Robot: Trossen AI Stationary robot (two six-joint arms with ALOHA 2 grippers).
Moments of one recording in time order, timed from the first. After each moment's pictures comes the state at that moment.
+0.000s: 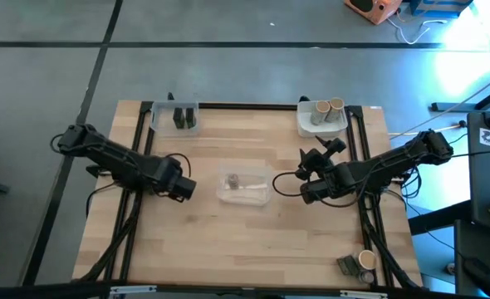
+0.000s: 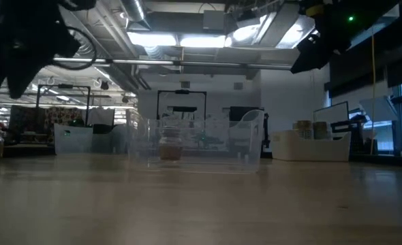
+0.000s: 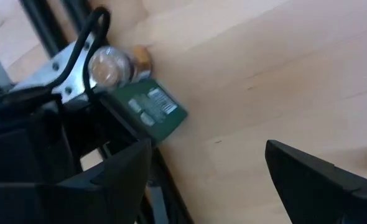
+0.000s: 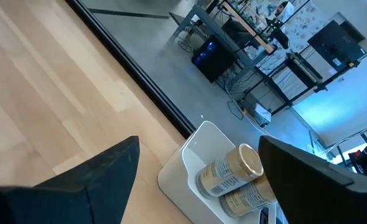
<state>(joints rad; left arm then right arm) -0.30 1.38 1.01 -1.47 -0.09 -1.45 0.32 1.34 0.95 -1.05 1.22 0.80</state>
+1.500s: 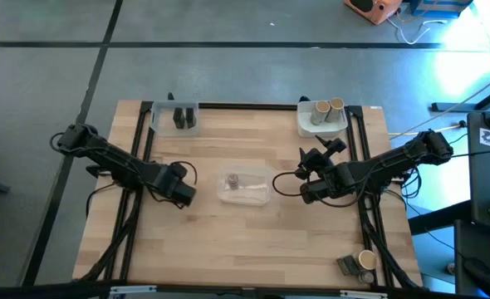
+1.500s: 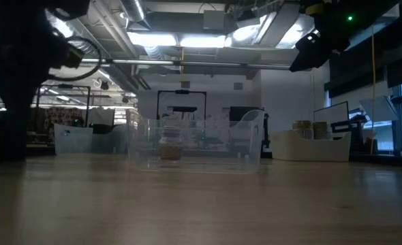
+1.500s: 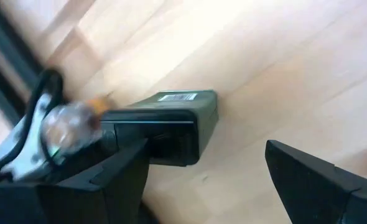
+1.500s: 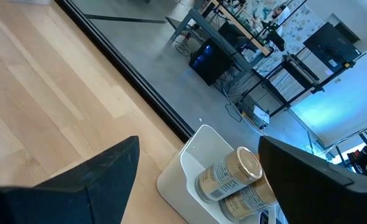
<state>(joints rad) -0.35 1.38 0.90 -1.24 -0.20 -1.27 0.32 1.34 0.95 -1.04 1.24 0.81</state>
